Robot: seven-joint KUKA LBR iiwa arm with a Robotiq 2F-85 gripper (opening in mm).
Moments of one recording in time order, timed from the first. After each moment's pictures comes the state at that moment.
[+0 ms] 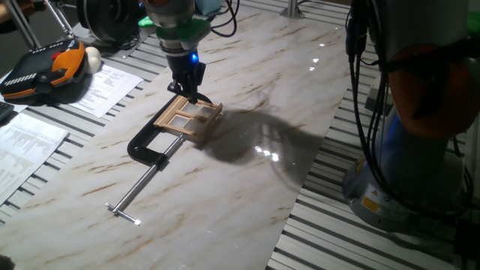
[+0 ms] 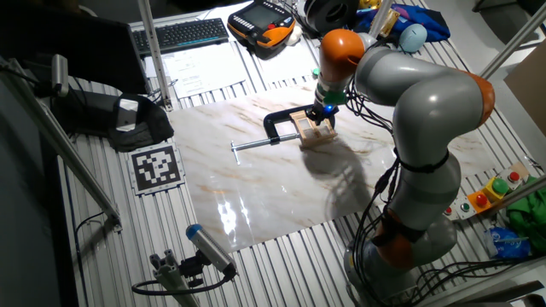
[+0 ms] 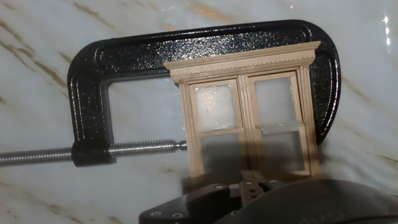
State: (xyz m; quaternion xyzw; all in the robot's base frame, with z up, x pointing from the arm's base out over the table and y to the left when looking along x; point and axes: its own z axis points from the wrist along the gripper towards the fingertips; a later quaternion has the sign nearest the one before) arm 0.531 0.021 0.122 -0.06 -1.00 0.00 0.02
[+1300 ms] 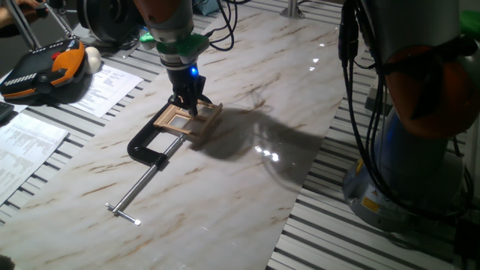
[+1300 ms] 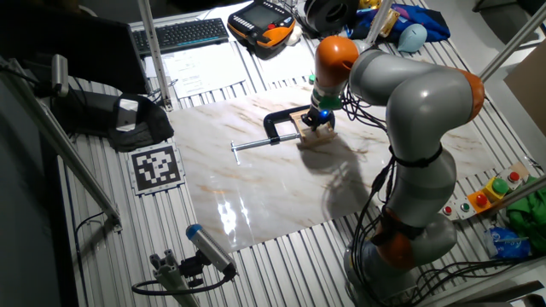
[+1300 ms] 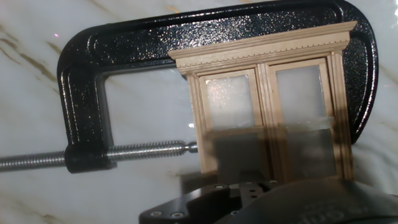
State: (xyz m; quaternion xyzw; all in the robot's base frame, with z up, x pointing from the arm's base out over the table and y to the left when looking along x) arm 0.529 0.029 0.089 -0.07 -1.00 -0.01 0.03
